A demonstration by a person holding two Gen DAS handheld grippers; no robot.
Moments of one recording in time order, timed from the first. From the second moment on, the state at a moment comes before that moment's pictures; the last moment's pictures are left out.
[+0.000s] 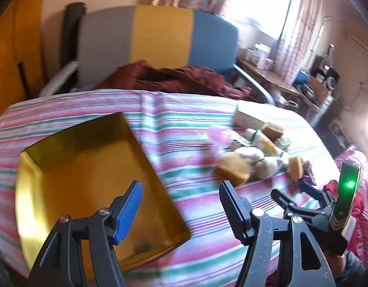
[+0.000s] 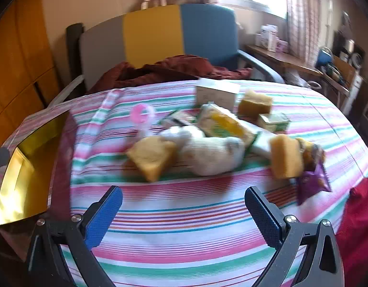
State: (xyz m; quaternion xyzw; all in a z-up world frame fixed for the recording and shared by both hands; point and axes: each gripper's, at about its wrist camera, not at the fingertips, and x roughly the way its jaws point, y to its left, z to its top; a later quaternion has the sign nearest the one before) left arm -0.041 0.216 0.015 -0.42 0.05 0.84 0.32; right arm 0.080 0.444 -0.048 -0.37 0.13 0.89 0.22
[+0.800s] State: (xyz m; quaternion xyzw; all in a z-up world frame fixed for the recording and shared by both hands) left arm -0.146 0.396 -0.061 -0.53 0.06 0.77 0.36; right arm 0.096 0.492 -0.057 -0.38 0.15 0.88 0.23
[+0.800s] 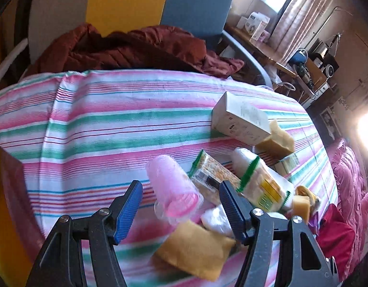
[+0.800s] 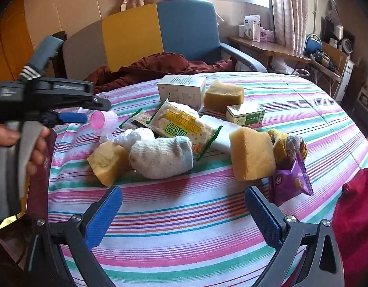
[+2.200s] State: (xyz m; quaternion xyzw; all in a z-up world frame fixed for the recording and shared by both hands) left arm -0.196 0.082 -0.023 -0.45 -0.01 0.88 0.14; right arm -0.057 0.402 -0.025 -0.46 -0.08 0.89 -0.01
